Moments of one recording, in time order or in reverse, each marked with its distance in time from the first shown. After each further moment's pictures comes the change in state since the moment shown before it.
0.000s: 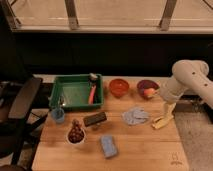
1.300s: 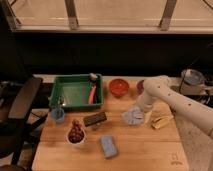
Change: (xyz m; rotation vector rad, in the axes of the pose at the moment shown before) arm -0.041 -0.041 0.152 -0.078 -0.026 -0.094
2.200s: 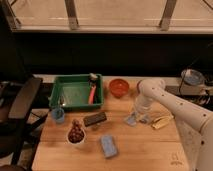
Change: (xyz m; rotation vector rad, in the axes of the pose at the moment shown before) arm 0.000 0.004 0.024 -0.062 -0.025 0.009
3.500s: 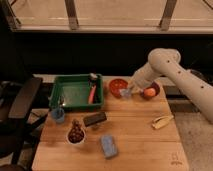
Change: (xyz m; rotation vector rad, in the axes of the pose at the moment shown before) arm -0.055 -0.098 -0.203 0.366 -0.009 -0.156
